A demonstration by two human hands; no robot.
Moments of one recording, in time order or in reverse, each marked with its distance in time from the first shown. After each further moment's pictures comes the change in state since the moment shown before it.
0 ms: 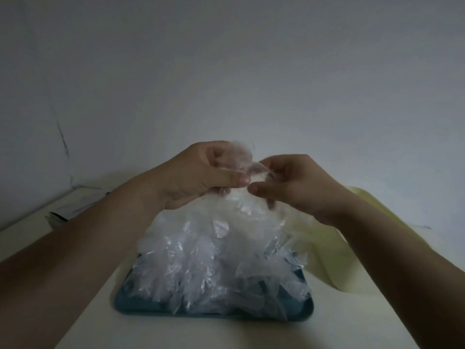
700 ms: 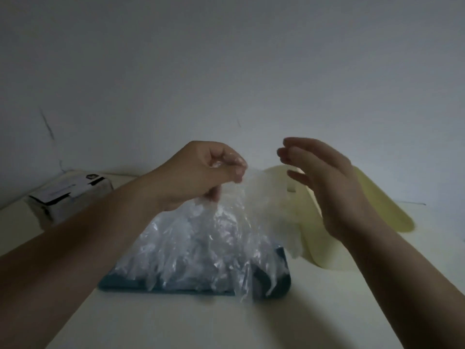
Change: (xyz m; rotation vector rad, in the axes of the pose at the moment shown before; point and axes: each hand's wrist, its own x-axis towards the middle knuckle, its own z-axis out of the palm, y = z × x) left_hand 0.007 -0.018 0.056 0.190 0.115 -0.062; right_hand -0.055 0.047 -0.024 0.323 0.377 0.054
